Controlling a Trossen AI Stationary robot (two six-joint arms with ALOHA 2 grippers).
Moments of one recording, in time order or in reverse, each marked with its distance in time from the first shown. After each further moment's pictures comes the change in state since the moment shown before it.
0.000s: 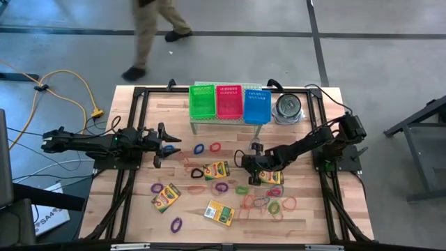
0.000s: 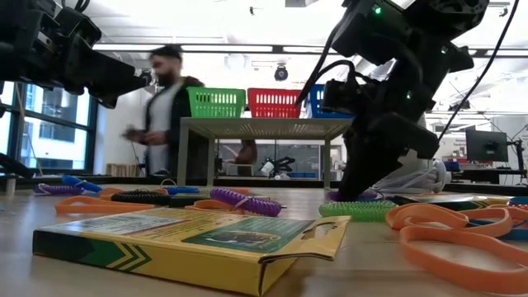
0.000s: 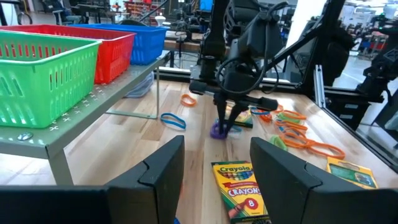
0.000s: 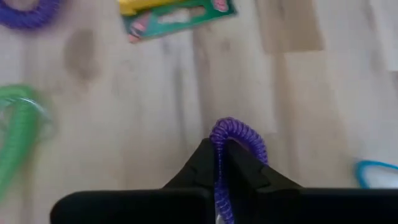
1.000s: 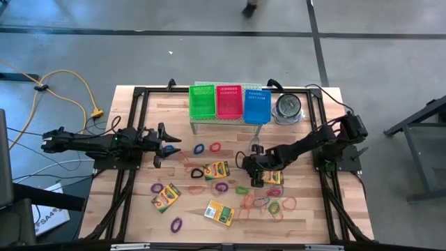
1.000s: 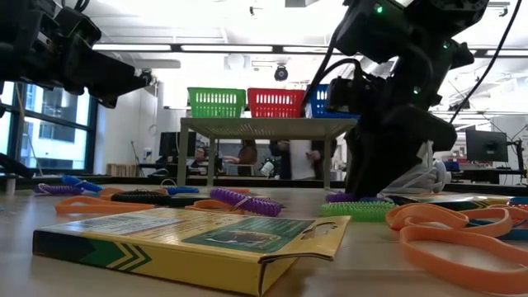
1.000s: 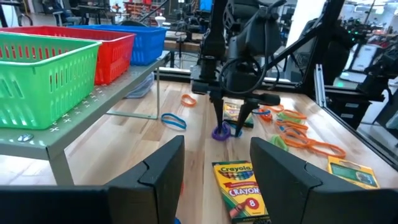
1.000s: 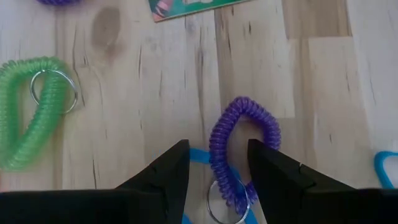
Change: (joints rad) left arm 0.000 0.000 0.000 0.000 -0.001 0.000; right arm 0.000 0.003 0.002 -0.020 -0.103 -0.023
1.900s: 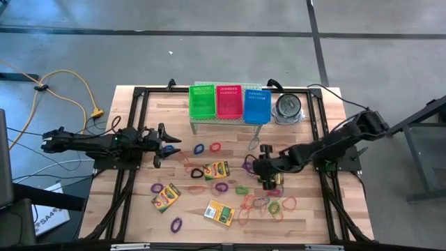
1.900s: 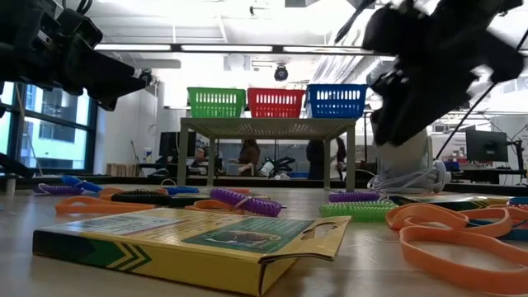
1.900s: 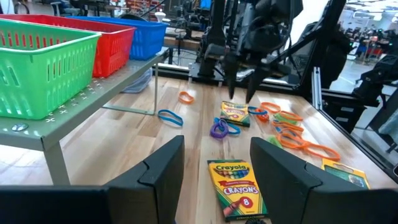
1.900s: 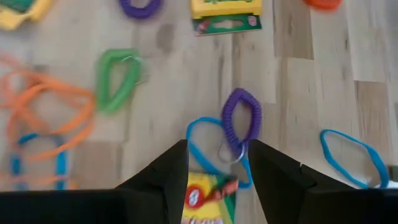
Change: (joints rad) left arm 0.000 0.000 0.000 -0.008 0.003 -0.039; right arm 0.120 -0.255 0.000 -0.224 0.075 -0.008
